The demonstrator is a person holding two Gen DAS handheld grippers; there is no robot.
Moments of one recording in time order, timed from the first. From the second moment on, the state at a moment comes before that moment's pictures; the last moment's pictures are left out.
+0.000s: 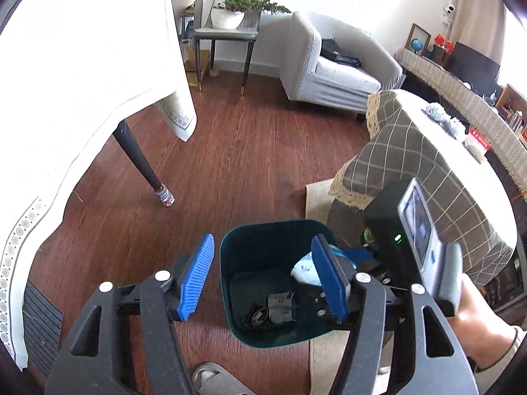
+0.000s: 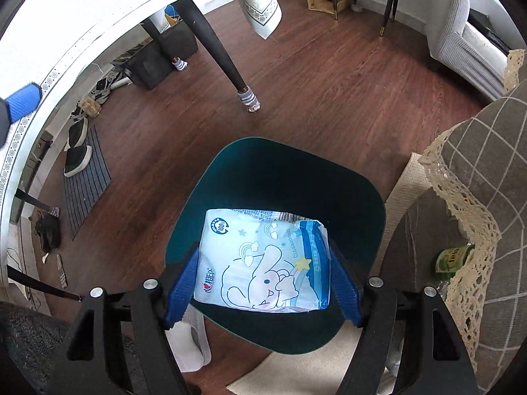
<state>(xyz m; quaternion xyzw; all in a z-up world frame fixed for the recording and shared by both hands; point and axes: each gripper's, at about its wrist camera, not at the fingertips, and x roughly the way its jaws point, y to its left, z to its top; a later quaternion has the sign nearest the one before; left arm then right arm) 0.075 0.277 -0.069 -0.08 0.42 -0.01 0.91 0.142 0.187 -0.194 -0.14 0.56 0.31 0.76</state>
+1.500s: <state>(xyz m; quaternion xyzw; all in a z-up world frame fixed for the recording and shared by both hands) 0.117 0.107 0.041 -0.05 0.29 -0.10 0.95 0.127 -0.029 -0.002 -0.11 0.34 0.26 0.90</state>
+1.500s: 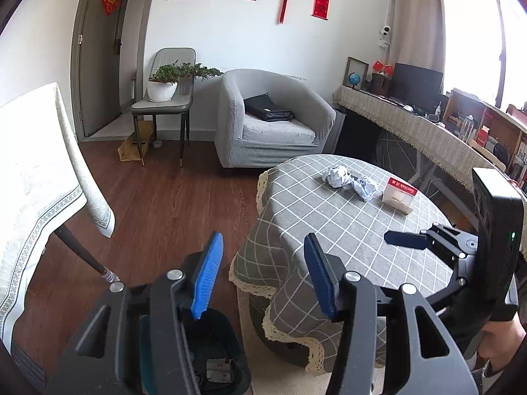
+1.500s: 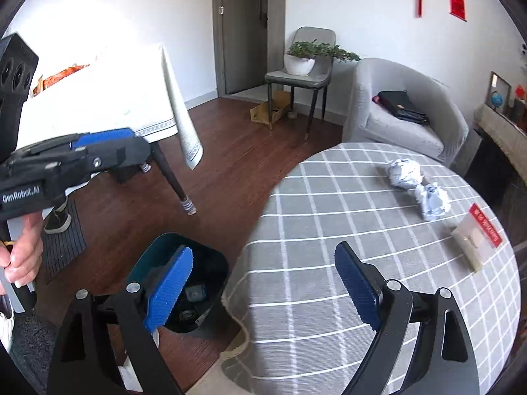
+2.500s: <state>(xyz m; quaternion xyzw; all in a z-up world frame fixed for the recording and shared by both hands) 0.252 -0.068 0.006 0.00 0.33 -0.21 0.92 0.222 -0.250 0.011 -0.05 0.33 0.20 0.92</state>
